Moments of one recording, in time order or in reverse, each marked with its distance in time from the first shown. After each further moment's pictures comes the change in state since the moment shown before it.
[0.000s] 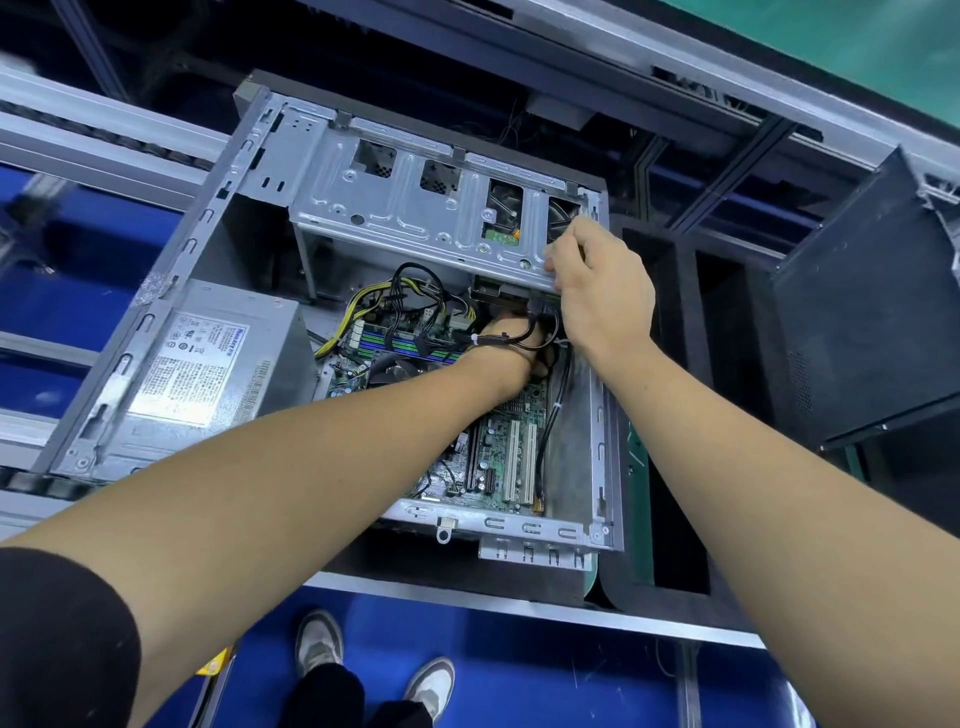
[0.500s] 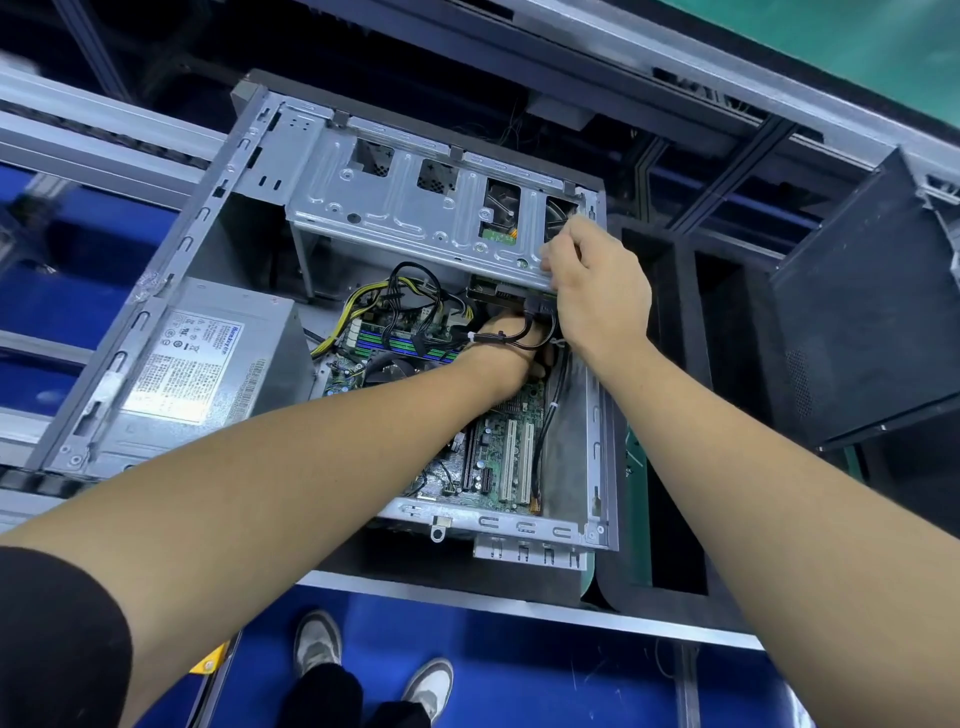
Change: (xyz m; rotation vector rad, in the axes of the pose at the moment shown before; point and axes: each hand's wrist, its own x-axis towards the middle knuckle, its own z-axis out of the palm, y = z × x) left_hand 0.000 -0.006 0.003 -0.108 0.021 0.018; right_hand 0.001 0.000 0.000 -0.012 -0.005 -0.007
